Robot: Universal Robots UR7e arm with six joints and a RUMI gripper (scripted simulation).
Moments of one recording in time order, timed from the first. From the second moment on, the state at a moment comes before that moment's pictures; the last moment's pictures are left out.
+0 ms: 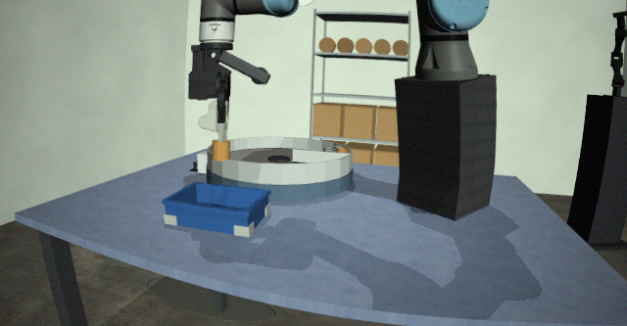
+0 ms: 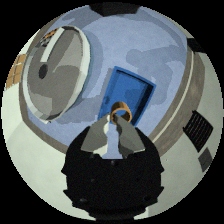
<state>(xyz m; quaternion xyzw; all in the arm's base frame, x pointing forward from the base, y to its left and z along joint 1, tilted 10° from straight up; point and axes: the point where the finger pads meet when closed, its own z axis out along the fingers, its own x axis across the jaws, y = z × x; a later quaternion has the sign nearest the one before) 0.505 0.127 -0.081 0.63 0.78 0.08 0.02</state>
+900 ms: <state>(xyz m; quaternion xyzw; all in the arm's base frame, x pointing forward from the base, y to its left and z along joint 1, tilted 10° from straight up) 0.510 0.155 -0.076 0.43 0.90 0.08 0.03</state>
